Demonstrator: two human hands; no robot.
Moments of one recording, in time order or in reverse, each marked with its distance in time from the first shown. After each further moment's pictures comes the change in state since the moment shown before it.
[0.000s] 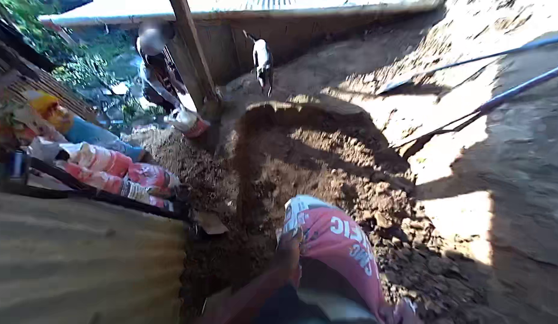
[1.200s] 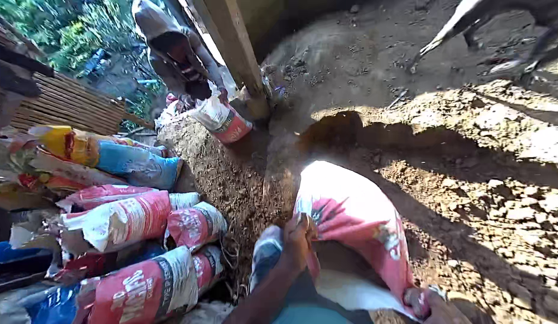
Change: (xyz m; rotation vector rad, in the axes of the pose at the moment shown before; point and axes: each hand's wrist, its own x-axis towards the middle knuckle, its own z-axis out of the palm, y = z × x) left_hand 0.717 0.389 -0.332 -0.250 0.181 0.137; right_hand 0.536 -0.249 0.713 -0.050 -0.309 0.021
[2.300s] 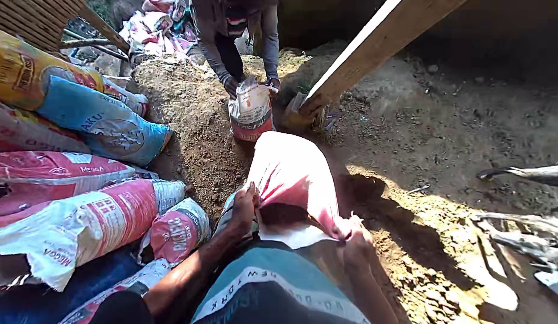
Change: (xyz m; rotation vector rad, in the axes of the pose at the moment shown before) left_hand 0.324 0.245 -0.417 -0.098 0.445 -0.152; right_hand 0.246 -0.091 0.591 -0.131 -0.140 -0.017
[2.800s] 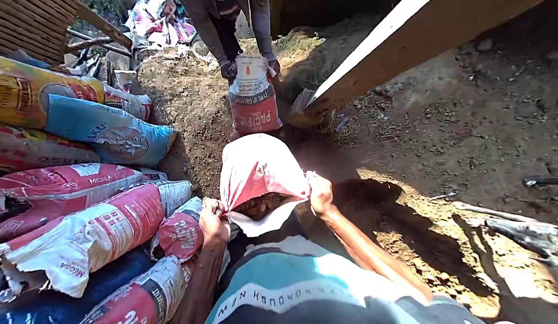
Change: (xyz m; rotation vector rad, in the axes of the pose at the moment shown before) left_hand 0.082 -0.003 -0.002 -0.274 0.569 0.073; right_hand 0.194 0.010 0.117 -0.171 -0.440 0.072
